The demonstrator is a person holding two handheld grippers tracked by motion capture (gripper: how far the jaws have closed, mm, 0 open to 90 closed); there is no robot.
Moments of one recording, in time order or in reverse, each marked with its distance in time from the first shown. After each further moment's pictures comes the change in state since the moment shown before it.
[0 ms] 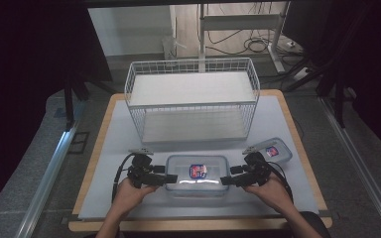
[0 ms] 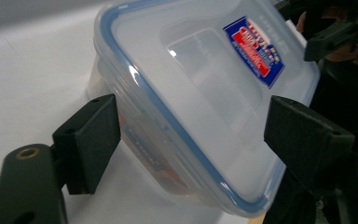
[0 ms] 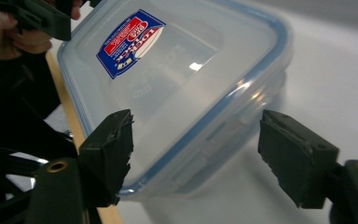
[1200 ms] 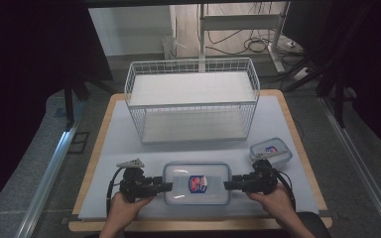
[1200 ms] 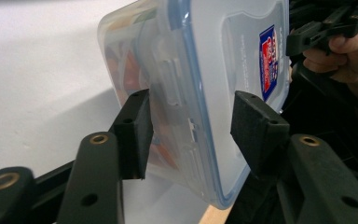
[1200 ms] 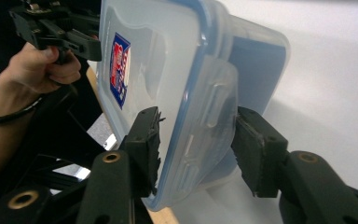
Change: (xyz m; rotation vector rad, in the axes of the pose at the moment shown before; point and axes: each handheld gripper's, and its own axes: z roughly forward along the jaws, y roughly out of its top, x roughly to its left) left arm -0.023 -0.038 -0.022 -0.113 -0.030 -0.012; right arm 0.014 -0.024 -0.019 -0.085 0.105 0.078
